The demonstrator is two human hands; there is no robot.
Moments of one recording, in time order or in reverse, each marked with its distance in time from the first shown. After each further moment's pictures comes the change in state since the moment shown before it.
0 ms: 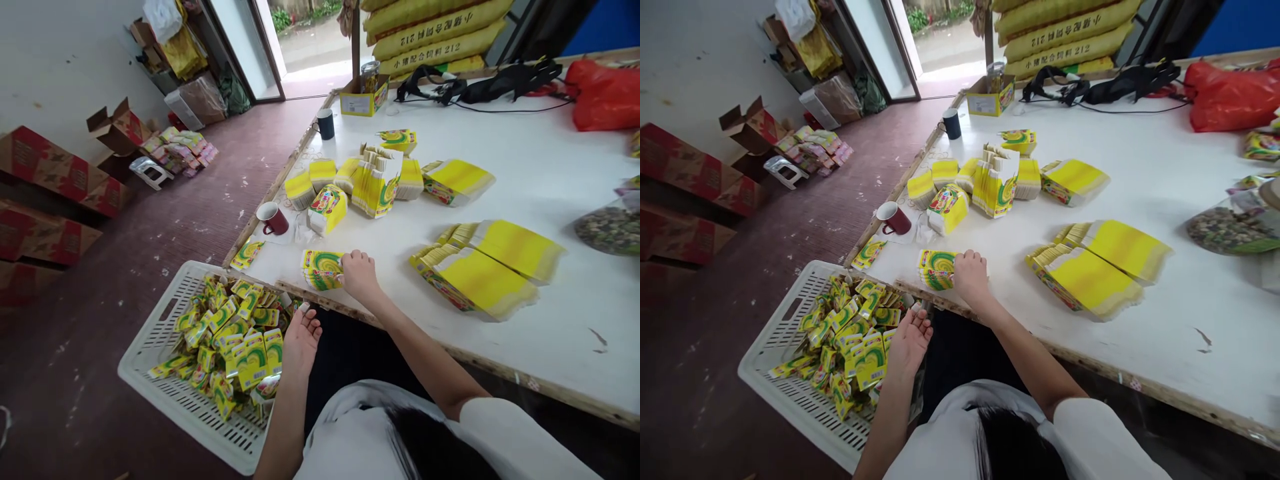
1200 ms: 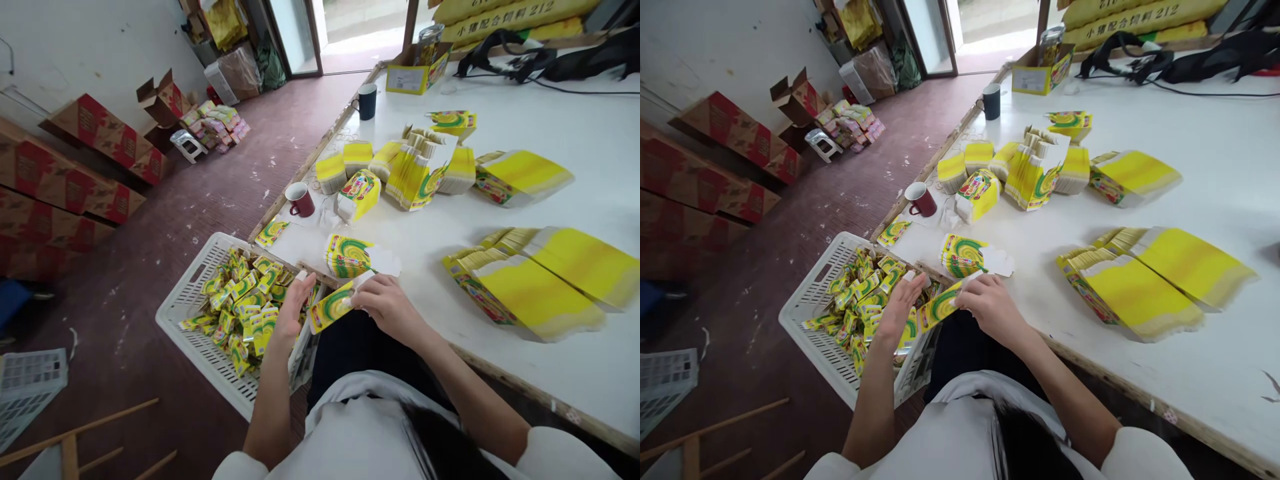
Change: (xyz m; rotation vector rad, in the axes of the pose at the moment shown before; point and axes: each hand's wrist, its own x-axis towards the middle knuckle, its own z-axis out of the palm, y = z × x) left_hand -0.024 0.046 -0.008 0.522 -0.337 0.529; right_hand -0.072 0.018 -0.011 0.556 -0.018 -0.691
